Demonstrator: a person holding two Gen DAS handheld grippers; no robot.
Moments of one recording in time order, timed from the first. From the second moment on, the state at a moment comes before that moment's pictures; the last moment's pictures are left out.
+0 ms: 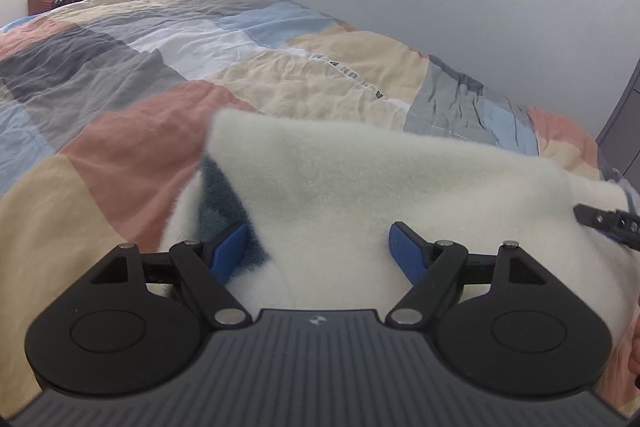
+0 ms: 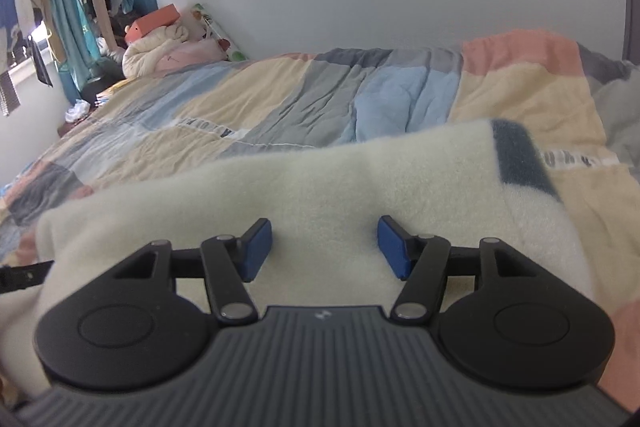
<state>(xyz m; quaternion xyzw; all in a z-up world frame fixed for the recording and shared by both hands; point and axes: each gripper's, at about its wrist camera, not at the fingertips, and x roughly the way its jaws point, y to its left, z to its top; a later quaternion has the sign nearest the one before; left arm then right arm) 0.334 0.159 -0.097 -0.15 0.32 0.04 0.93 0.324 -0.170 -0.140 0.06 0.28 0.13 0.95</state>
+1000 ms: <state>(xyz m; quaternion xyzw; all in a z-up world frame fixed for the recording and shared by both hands) 0.194 0.139 -0.108 -0.48 0.31 -0.03 0.82 0.202 -0.146 -0.130 0.19 0.36 0.25 0.88</state>
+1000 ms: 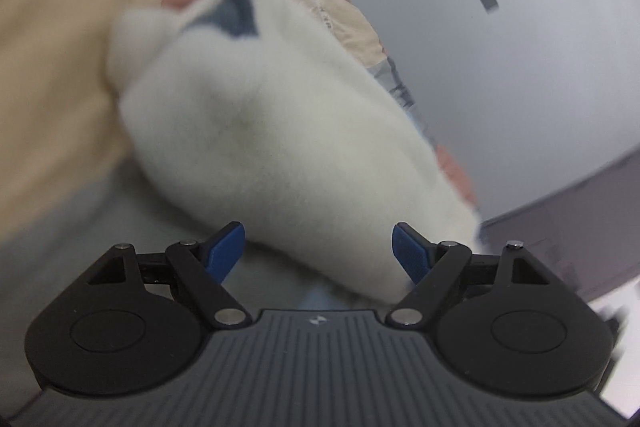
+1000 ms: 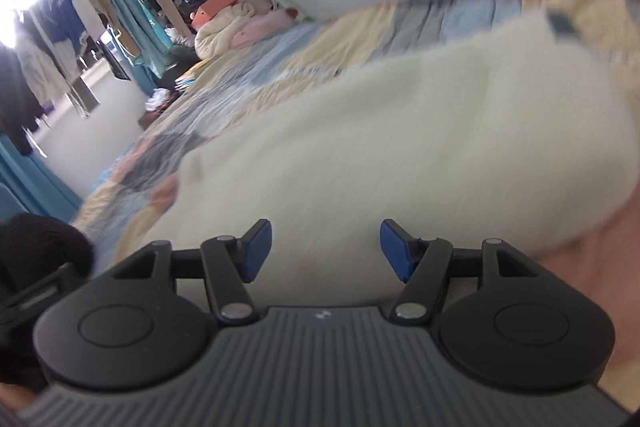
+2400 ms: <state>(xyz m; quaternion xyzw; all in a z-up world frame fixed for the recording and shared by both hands) 0.195 0.186 -0.145 -0.64 0.23 0.03 0.73 0.229 -0.215 -0.226 0.65 0.39 0.16 0.63</state>
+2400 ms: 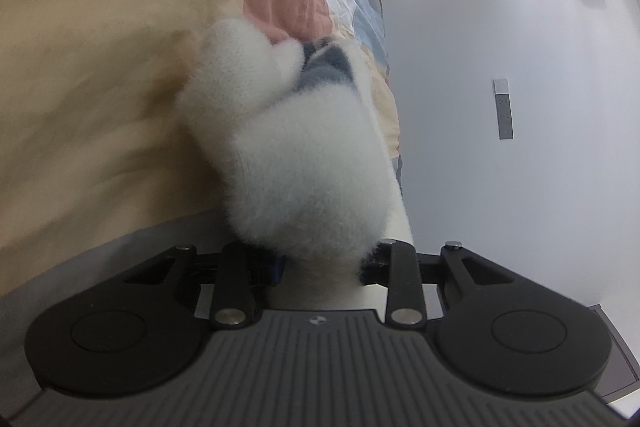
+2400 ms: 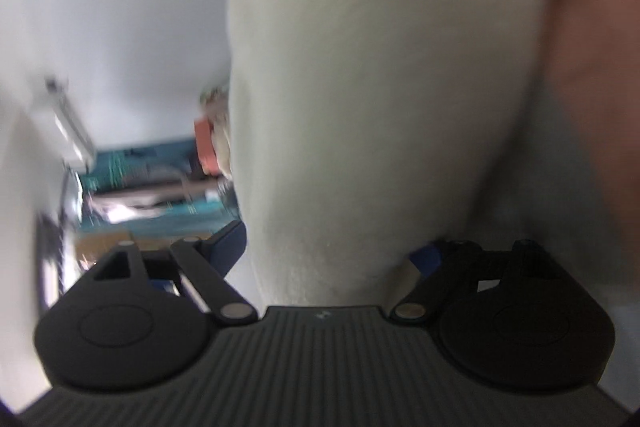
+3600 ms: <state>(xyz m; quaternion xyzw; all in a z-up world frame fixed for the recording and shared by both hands) 0.158 0.180 -0.096 -0.58 0.21 -0.04 0.79 0.205 -0.239 -0.111 0.43 0.26 0.16 0.85</state>
